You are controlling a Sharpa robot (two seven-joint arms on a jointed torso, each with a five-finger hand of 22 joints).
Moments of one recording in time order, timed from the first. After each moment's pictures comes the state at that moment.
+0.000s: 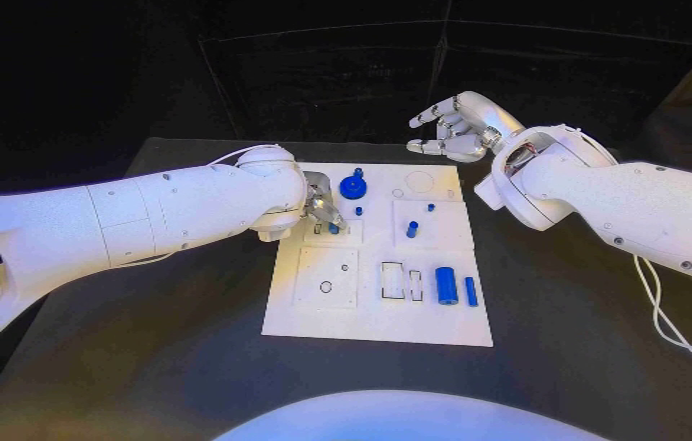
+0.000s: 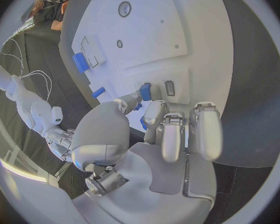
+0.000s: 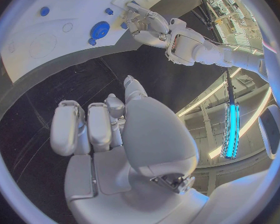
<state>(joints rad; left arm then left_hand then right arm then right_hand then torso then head) 1.29 -0.62 -0.15 1.36 -1.08 0.10 -0.61 0.94 -0.06 0.63 0.06 0.05 0.97 0.02 0.59 0.71 1.35 -0.04 1.21 1.18 1.47 -0.09 1.57 1.31 0.07 1.46 0.02 1.40 1.31 1.27 -0.75 -0.02 1.48 -1.08 -0.45 -0.05 1.49 0.01 -0.10 0.21 0.34 0.82 0.17 0.13 0.07 1.23 0.08 1.12 1.08 1.46 -0.01 1.29 1.03 0.08 1.41 0.09 1.39 1.18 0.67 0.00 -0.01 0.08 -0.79</state>
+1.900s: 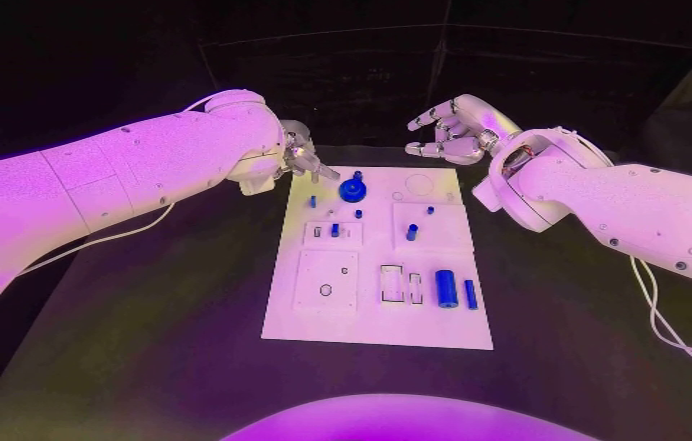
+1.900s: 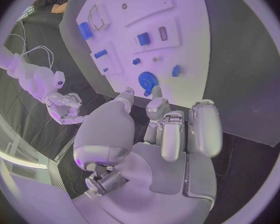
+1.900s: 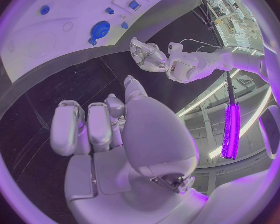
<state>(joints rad) 1.35 -0.63 -0.01 1.25 -1.07 0.17 -0.61 0.99 -0.04 0.08 0.19 0.05 0.88 0.07 0.46 0.64 1.28 0.00 1.12 1.09 1.47 -0.07 1.57 1.31 0.07 1.46 0.03 1.35 1.31 1.27 -0.74 -0.02 1.47 -1.08 -0.45 -0.04 1.49 0.01 -0.11 0.22 0.34 0.82 0.17 0.13 0.07 1.23 0.08 1.12 1.08 1.46 -0.01 1.29 1.03 0.08 1.42 0.09 1.39 1.18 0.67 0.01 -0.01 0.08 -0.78</state>
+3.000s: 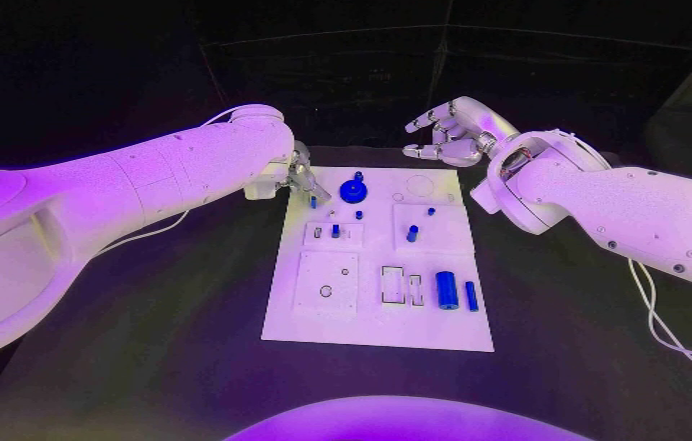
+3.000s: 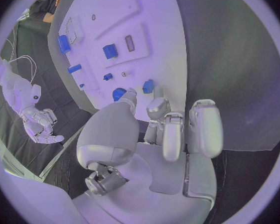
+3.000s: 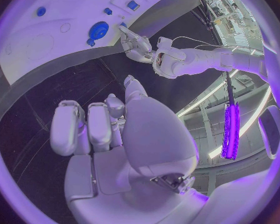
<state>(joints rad) 1.33 -0.49 -0.08 0.99 -1.10 0.32 -0.58 1.05 0.00 0.00 0.21 0.05 0.93 0.08 0.40 0.56 1.28 0.00 1.13 1.10 1.47 -0.07 1.57 1.31 0.07 1.46 0.04 1.35 1.31 1.27 -0.73 -0.02 1.47 -1.08 -0.44 -0.04 1.49 0.01 -0.11 0.22 0.34 0.82 0.17 0.13 0.07 1.23 0.08 1.12 1.08 1.46 -0.01 1.29 1.03 0.08 1.42 0.09 1.39 1.18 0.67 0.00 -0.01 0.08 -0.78</state>
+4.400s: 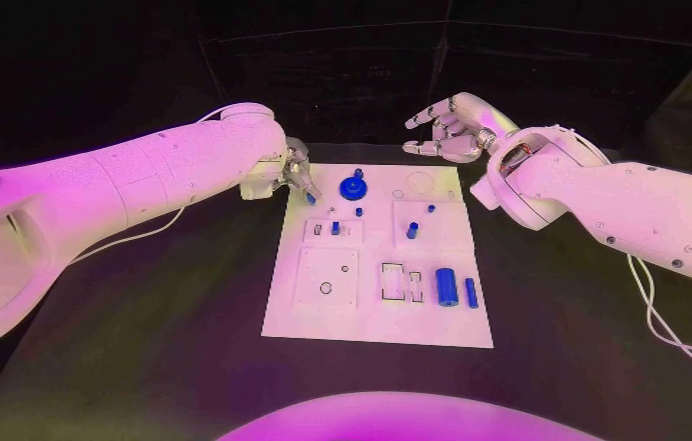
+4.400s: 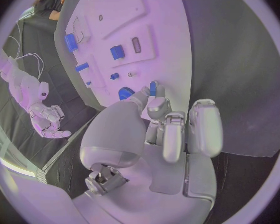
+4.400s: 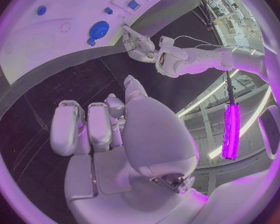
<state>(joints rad) 1.32 -0.55 -0.08 1.06 -1.06 0.28 -0.54 1.25 0.08 0.27 0.06 0.05 0.96 0.06 0.45 0.53 1.29 -0.01 1.10 1.07 1.47 -0.07 1.57 1.31 0.07 1.46 0.04 1.35 1.31 1.27 -0.73 -0.02 1.46 -1.08 -0.44 -0.04 1.49 0.01 -0.11 0.22 0.34 0.82 0.17 0.13 0.07 1.23 0.08 1.12 1.08 1.46 -0.01 1.29 1.03 0.08 1.42 0.09 1.39 1.18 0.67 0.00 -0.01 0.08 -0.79</state>
